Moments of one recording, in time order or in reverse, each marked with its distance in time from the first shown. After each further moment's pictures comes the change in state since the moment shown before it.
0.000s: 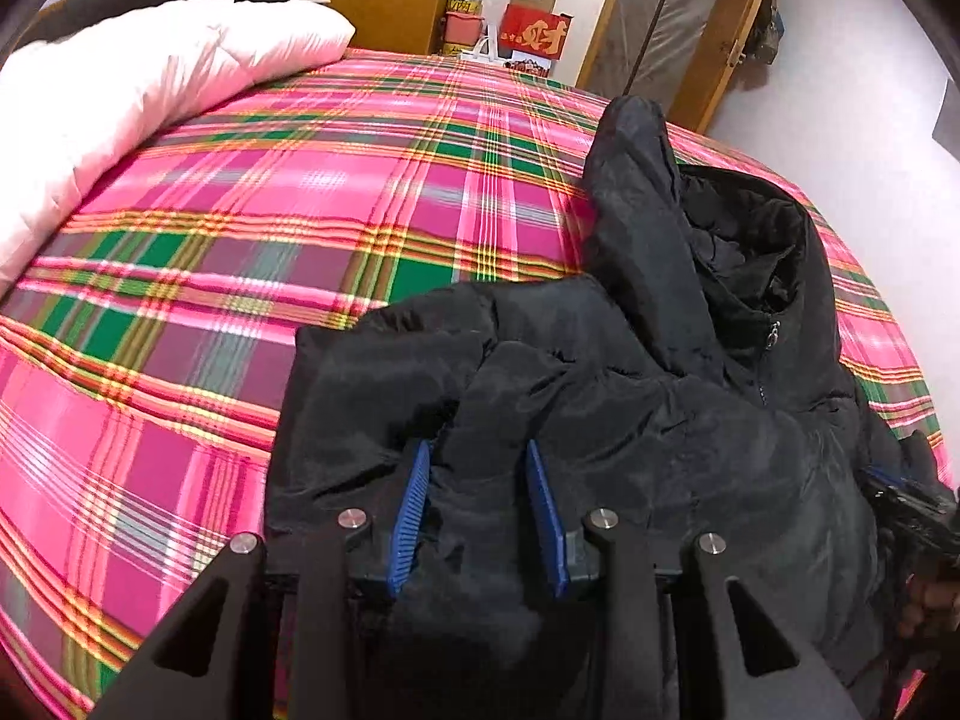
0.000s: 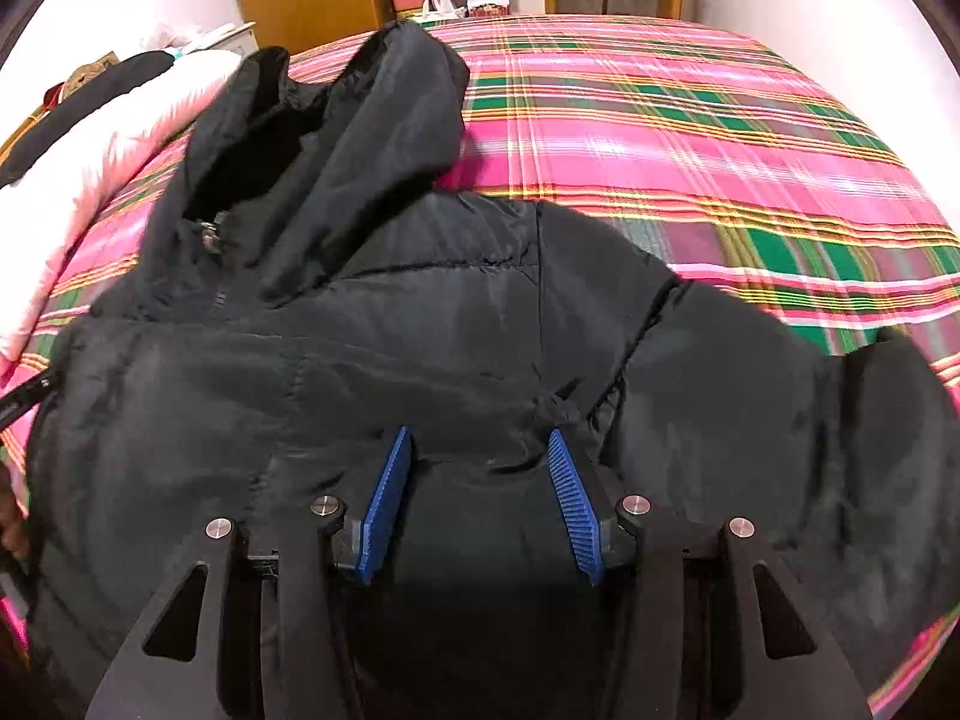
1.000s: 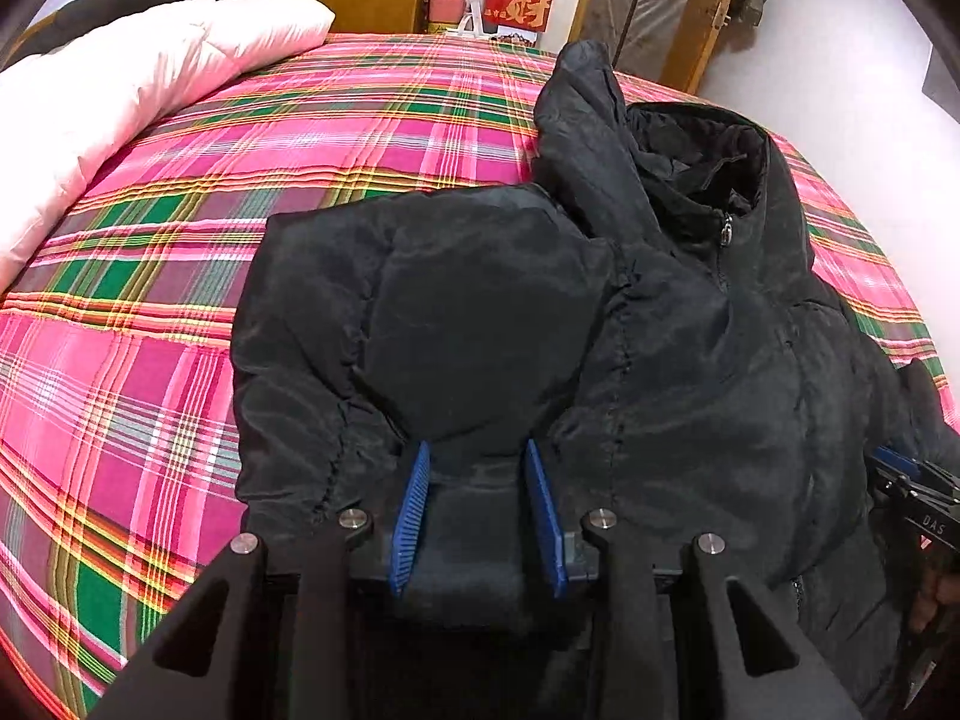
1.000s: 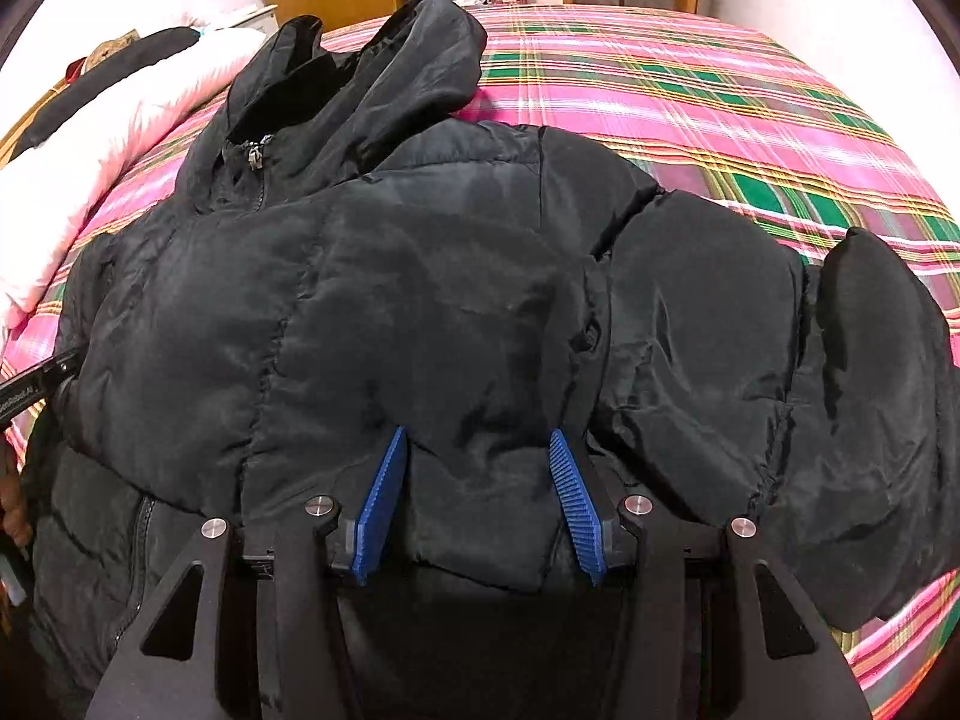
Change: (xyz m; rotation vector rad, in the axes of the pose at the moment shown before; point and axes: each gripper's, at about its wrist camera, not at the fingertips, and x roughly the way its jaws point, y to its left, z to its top) left arm -0.022 -0.031 -0.041 0.059 0.057 0.035; right arm -0.031 0.000 -0.039 -0.026 0.052 0.028
